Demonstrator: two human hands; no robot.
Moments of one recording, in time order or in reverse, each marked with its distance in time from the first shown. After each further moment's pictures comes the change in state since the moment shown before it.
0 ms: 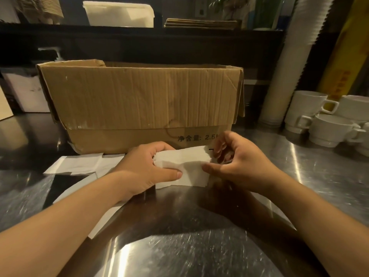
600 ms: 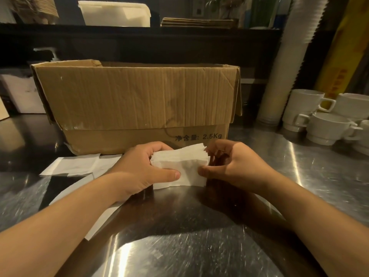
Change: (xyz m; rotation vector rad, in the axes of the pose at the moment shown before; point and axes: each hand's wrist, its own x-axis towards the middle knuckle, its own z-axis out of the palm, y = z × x) left_hand 0.000 -0.001 0.000 -0.102 -0.041 0.019; right_hand 0.004 0.007 0.003 -0.054 -0.073 0.086
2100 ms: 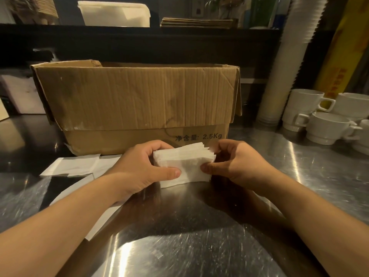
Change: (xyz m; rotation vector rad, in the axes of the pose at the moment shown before) left_hand 0.000 0.002 0.000 -0.029 0.019 -0.006; right_hand 0.006 0.009 0.001 0.158 0.006 0.076
